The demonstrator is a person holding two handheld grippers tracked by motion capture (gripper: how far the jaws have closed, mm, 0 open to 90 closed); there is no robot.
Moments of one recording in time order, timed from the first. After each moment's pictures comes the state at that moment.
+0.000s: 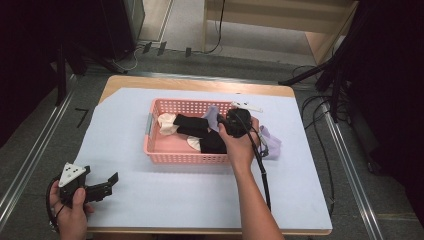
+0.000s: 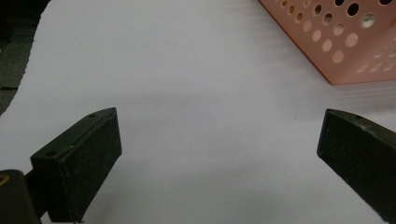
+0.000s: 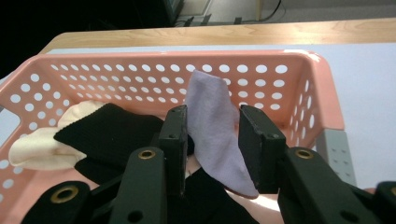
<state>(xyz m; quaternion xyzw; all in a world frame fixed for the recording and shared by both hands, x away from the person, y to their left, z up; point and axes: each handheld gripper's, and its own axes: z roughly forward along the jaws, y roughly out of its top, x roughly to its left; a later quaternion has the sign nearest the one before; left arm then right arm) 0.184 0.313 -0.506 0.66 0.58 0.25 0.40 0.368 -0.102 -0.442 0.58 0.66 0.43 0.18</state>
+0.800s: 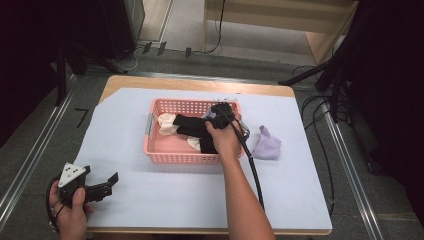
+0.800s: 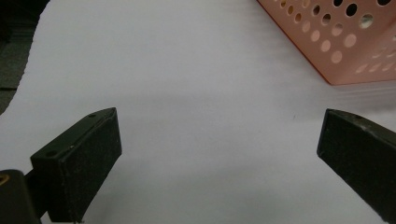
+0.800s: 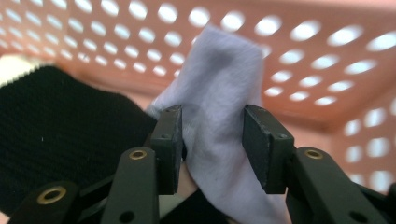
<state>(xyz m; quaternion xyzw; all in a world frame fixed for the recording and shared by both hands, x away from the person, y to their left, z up) 0.184 0.313 -0.506 0.67 0.58 0.25 0.40 0.420 -0.062 -0.483 0.58 0.73 0.33 0.17</state>
